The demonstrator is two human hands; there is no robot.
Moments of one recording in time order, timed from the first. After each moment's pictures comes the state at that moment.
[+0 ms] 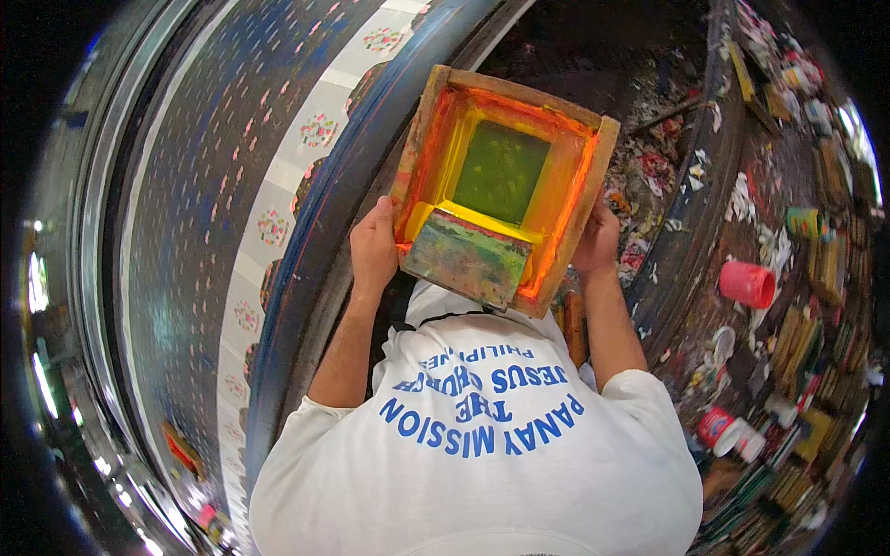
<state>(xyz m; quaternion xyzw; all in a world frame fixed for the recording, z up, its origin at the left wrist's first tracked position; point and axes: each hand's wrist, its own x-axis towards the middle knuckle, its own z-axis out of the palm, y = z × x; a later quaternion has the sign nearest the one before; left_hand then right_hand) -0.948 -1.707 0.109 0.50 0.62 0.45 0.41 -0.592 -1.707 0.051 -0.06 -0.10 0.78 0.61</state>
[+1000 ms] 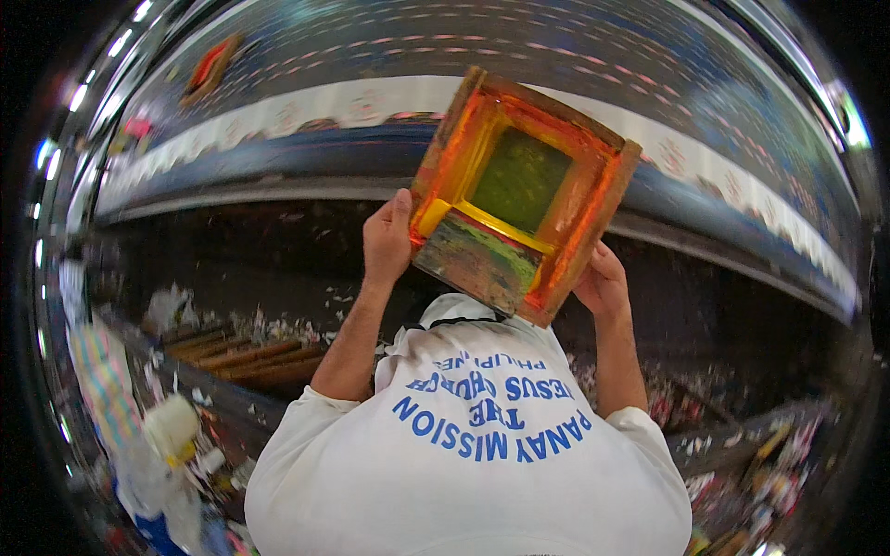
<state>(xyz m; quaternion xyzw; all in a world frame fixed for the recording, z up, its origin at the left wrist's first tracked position) -1.141 -2.056 0.089 0.09 0.71 0.68 0.14 -0.922 -1.759 0.054 -0.06 -0.26 0.96 0.06</state>
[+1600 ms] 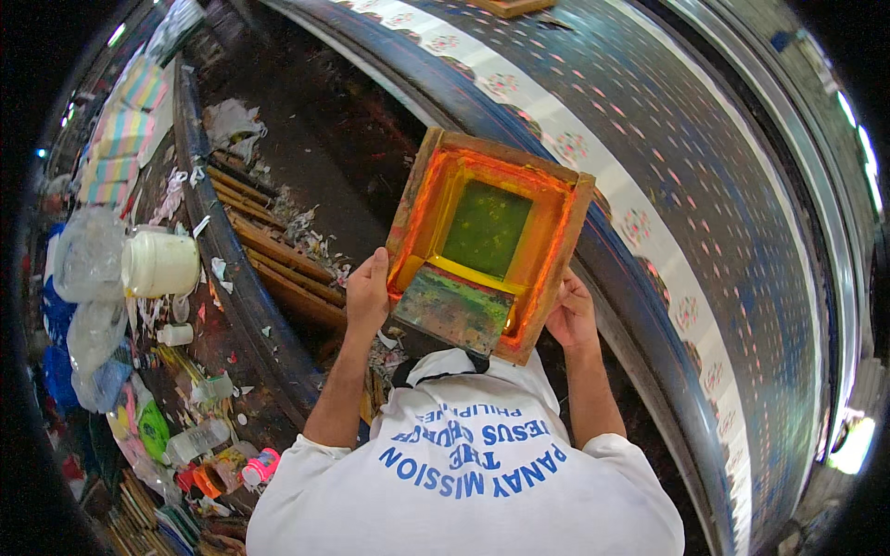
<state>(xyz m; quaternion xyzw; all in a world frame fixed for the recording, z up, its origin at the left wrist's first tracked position) -1.188 -2.437 0.065 -0.23 0.71 0.66 -0.09 -1.252 -2.092 0.042 0.09 -0.30 0.91 -0.27</state>
